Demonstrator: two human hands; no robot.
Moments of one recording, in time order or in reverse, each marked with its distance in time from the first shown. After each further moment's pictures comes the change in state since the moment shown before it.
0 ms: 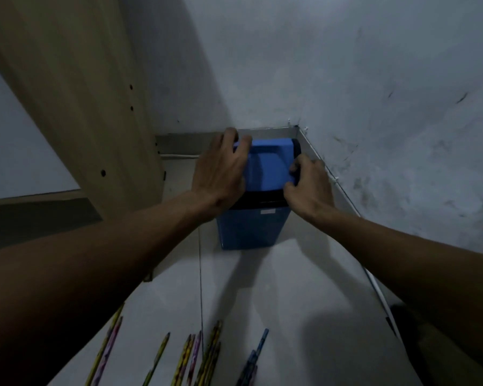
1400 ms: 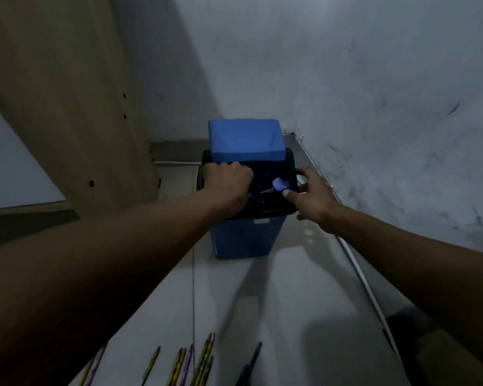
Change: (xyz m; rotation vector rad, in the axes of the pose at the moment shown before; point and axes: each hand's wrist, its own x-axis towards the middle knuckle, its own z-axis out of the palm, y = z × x) left_hand 0.027 0.024 0.007 0.293 -0.438 -0.077; right_hand 0.026 0.038 0.001 0.413 -0.220 0.155
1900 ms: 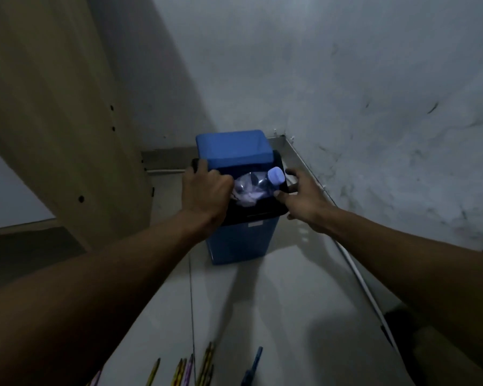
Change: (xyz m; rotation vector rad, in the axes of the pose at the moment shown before) left_hand -0.015 -0.015 0.016 -0.051 0.318 -0.011; right_hand 0.004 -0.001 0.001 0.019 0.016 0.014
